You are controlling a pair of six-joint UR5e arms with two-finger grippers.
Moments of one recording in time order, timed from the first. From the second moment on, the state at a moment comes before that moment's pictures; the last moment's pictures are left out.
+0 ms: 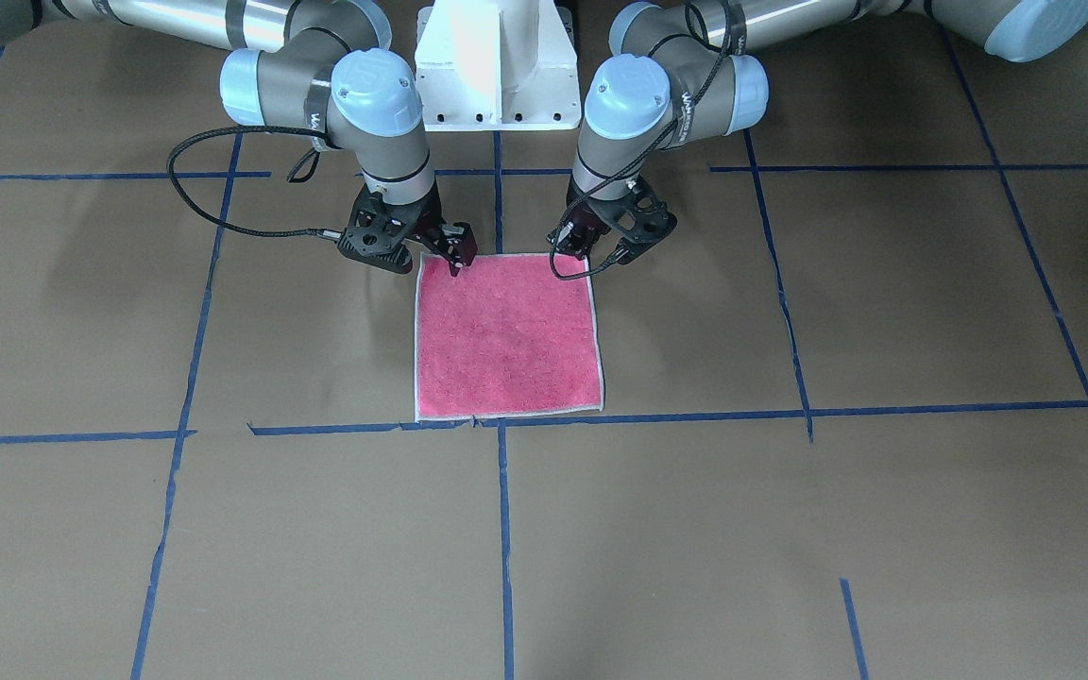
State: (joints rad) left arm -0.44 -2.16 -1.66 -1.70 -1.93 -1.90; right arm 0.45 -0.98 1.68 -1.51 1.87 1.64
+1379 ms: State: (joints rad) left arm -0.45 -2.16 -1.67 -1.70 -1.93 -1.90; right arm 0.44 -1.00 1.68 -1.51 1.88 1.67
